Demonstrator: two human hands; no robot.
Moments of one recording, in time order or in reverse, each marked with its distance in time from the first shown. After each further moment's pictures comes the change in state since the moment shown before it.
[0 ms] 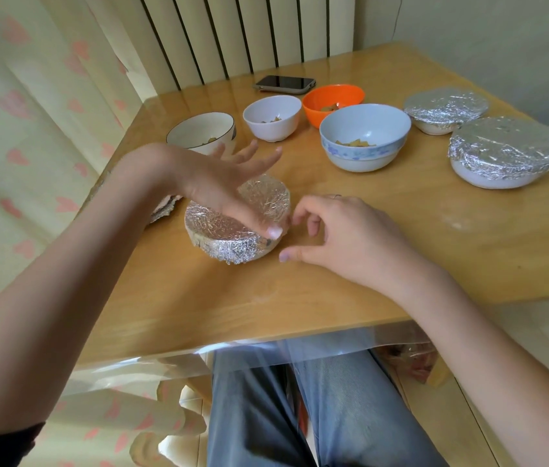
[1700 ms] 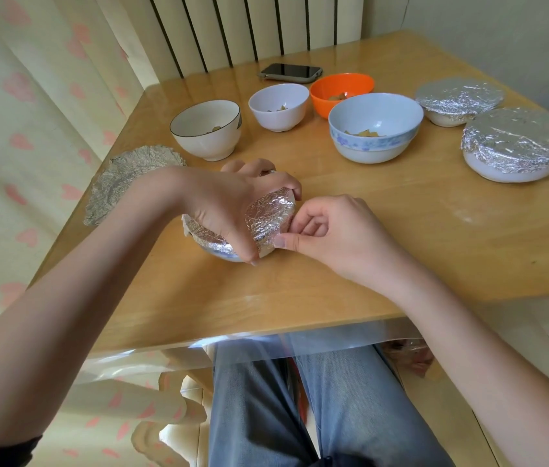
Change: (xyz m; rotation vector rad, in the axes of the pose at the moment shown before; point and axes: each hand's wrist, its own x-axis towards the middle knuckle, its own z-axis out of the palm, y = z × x) left_hand 0.011 -0.006 0.032 0.009 0.111 0.183; right_hand 0.005 -0.004 0.027 0.502 0.081 0.040
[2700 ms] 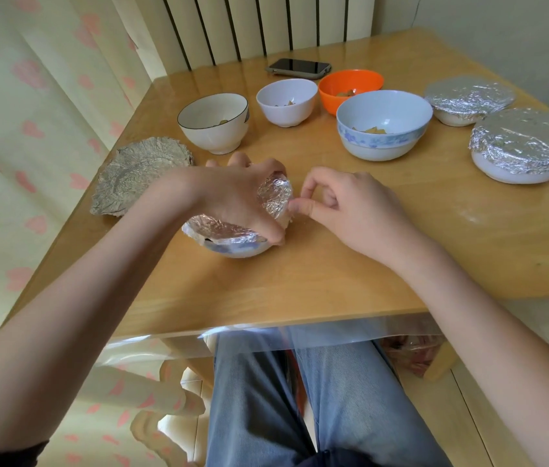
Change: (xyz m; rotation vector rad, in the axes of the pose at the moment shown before) left_hand -0.001 0.007 0.007 -0.047 0.075 -0.293; right_hand 0.016 0.002 -0.018 -0.420 0.053 -0.148
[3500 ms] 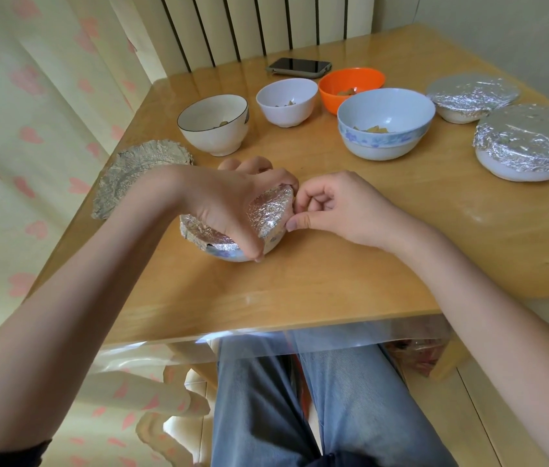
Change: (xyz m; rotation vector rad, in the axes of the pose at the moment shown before) left_hand -0.001 -0.012 -0.005 0.022 -0.074 0.230; right_hand 0.017 0.011 0.008 0.492 -0.259 -0.001
